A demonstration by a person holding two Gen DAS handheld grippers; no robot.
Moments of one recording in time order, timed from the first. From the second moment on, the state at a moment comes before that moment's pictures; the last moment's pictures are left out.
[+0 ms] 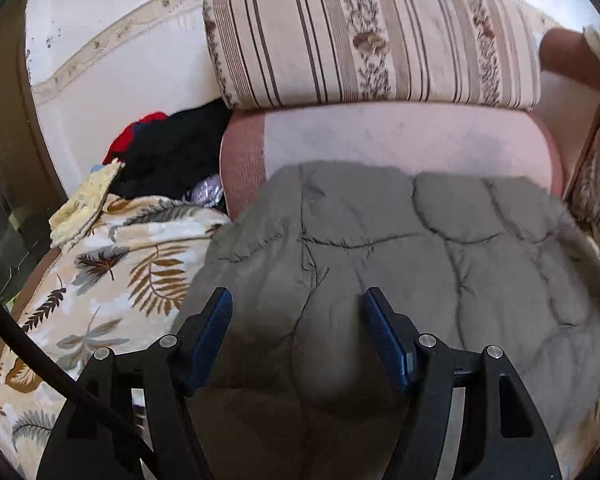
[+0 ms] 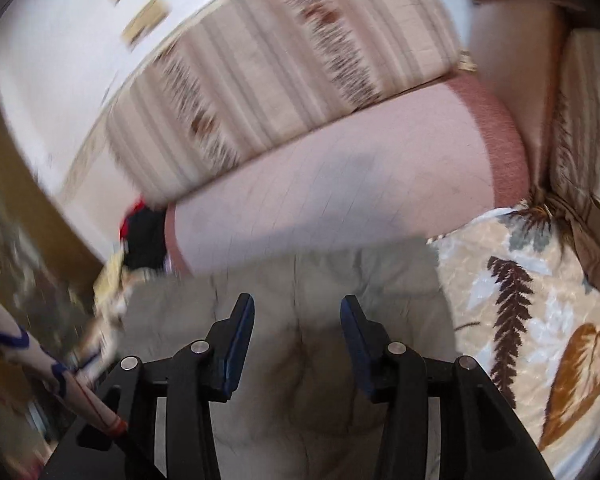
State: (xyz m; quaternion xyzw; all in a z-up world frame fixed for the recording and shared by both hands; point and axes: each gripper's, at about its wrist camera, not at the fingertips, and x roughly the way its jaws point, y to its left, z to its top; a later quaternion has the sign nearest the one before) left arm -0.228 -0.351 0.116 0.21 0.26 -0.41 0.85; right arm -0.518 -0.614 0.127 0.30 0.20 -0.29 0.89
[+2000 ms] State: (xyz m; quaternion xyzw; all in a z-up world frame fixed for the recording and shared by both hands) left arm -0.259 -0.271 0.033 0.19 0.28 -0.31 0.89; right arm -0.523 -0.483 -0.007 0.26 0.28 -0.34 0.86
